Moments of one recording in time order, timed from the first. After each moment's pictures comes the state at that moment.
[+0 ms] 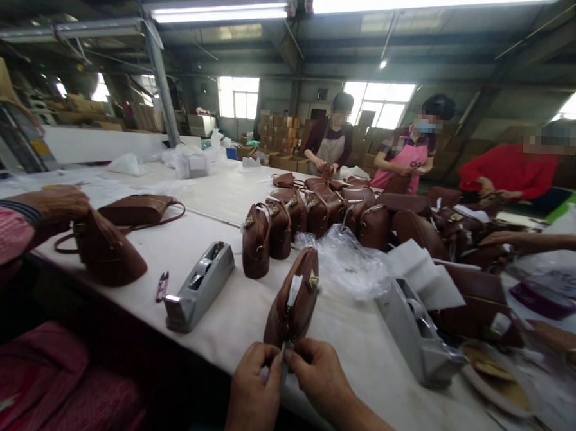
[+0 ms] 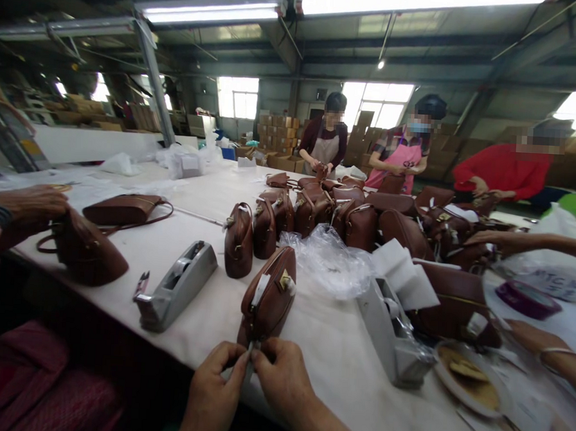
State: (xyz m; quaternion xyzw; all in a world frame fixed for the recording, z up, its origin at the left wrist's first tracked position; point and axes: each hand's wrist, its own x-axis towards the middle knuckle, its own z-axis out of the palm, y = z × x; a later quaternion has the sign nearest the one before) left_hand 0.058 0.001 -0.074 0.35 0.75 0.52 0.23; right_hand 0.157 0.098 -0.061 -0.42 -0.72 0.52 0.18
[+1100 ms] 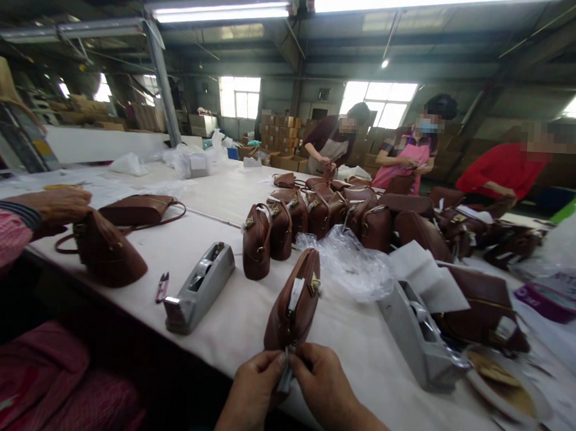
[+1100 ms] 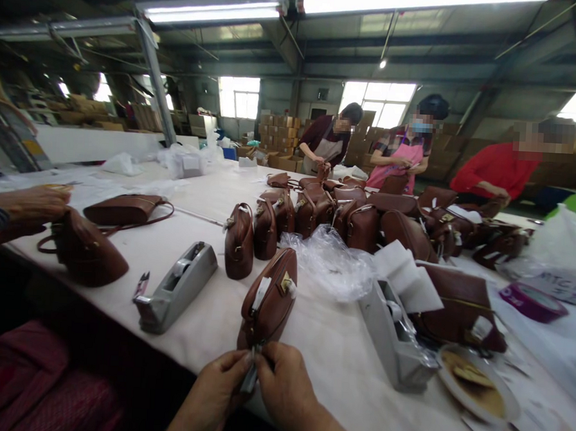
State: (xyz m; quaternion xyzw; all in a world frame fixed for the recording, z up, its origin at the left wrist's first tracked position) left_hand 0.056 0.009 -0.074 0.08 0.58 0.60 0.54; right_hand 0.165 0.097 -0.057 -0.36 -0.79 0.46 0.18
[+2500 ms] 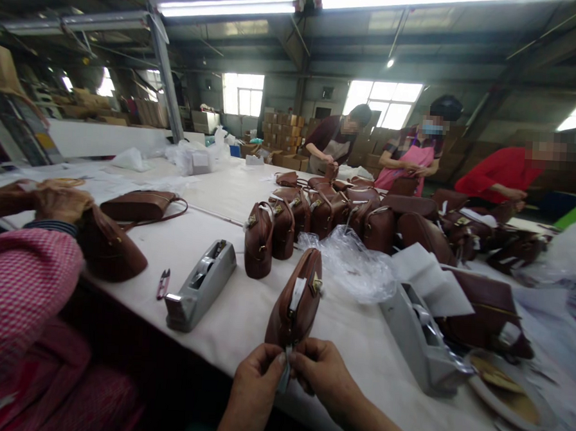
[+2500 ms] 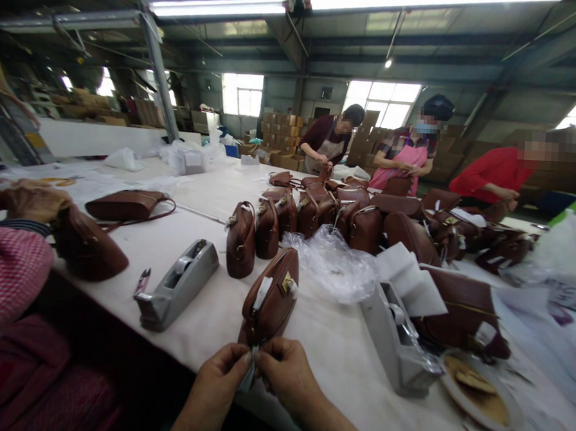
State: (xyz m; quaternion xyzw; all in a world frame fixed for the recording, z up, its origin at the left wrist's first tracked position) left_hand 0.053 0.010 -0.080 0.19 0.61 0.62 0.45; right_hand 0.156 0.109 -0.071 -0.38 -0.60 0.69 0.17
